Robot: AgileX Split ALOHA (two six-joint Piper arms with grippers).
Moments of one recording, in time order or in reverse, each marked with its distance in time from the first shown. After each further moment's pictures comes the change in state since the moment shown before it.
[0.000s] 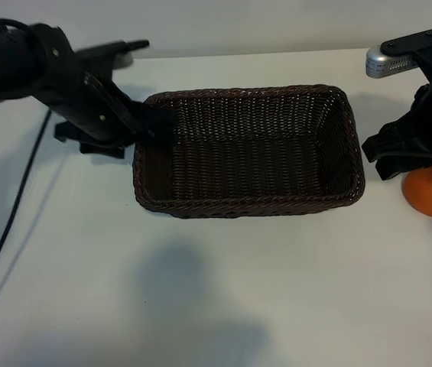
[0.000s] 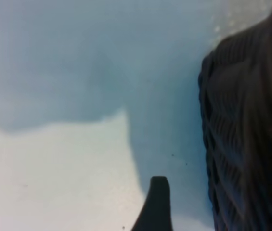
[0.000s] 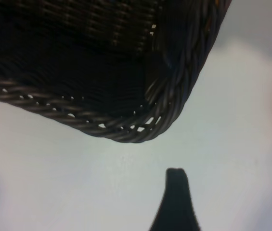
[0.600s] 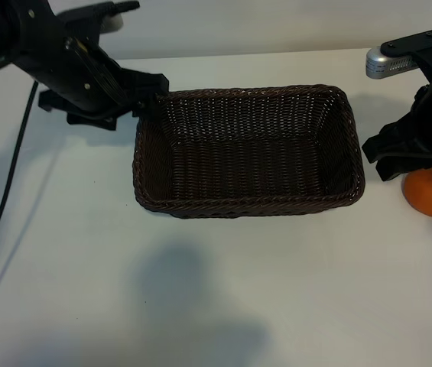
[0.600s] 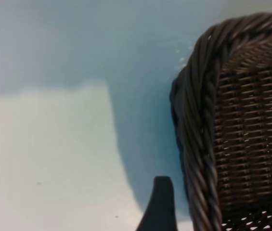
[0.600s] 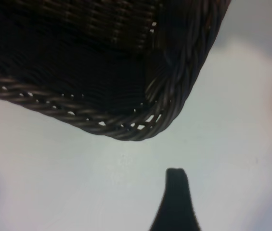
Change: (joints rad) left arm 0.000 -0.062 -0.115 0.054 0.134 -0.014; right arm 0.000 0.000 0.000 0.000 0.005 0.000
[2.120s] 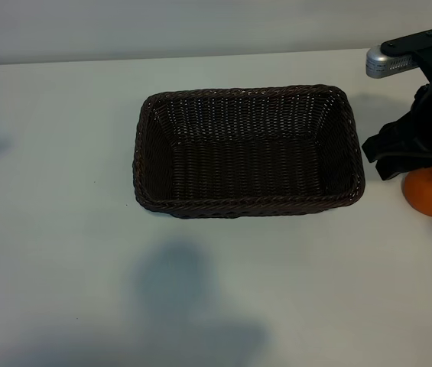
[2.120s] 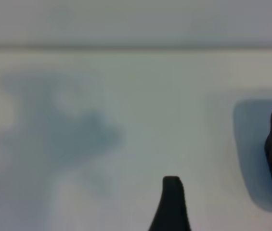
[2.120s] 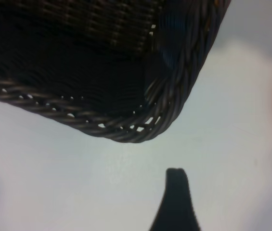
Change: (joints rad) left arm 0.416 -0.843 0.047 0.118 0.269 0.189; right arm 0.000 0.000 0.000 -0.001 -0.006 -0.002
